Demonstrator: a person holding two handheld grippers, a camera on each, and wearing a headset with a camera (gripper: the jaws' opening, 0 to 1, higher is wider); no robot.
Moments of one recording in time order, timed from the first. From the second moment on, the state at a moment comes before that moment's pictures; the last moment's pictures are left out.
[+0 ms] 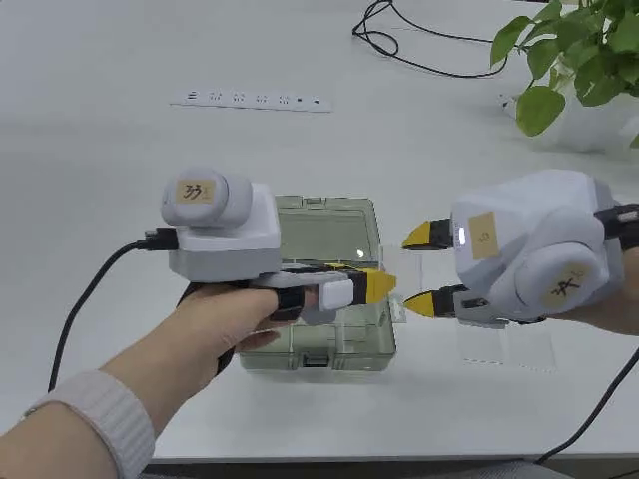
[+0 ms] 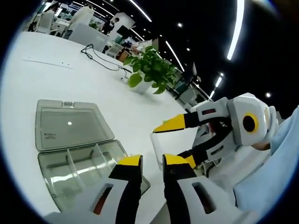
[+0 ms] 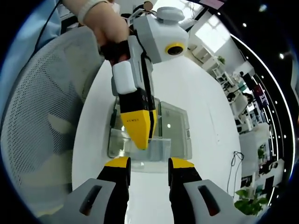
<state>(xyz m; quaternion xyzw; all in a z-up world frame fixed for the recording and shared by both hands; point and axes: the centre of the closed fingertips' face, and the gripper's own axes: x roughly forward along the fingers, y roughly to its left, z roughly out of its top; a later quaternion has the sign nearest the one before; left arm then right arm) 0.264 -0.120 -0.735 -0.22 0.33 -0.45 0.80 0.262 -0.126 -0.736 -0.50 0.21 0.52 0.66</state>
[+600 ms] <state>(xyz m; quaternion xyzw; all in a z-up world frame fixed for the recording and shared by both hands) 0.256 -0.122 -0.731 -0.25 0.33 -0.47 0.78 0.258 -0.124 -0.736 -0.53 0.18 0.53 0.64</state>
